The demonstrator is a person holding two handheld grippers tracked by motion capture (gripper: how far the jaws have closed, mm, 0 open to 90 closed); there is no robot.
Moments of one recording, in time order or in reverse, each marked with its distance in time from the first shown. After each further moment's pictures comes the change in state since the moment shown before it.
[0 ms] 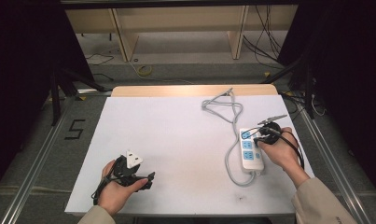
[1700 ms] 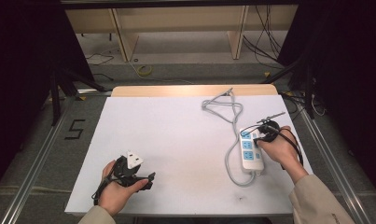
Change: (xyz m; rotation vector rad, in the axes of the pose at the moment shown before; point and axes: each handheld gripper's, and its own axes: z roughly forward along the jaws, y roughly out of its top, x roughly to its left) left arm -0.002 0.000 0.000 -0.002 0.006 0.002; right arm -0.001 0.006 0.003 0.060 0.009 0.039
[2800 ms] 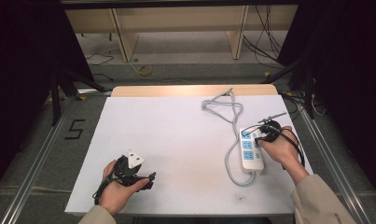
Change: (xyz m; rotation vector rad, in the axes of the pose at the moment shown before) left arm -0.001 0.002 0.002 0.001 -0.004 0.003; right arm -0.003 -0.002 -0.001 -0.014 -0.015 0.003
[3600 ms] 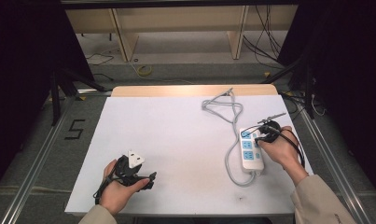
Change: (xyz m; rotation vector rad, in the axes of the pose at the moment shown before) left arm 0.000 0.001 0.000 0.000 -0.002 0.005; right arm 0.002 -0.001 -0.001 -0.002 -0.015 -0.017
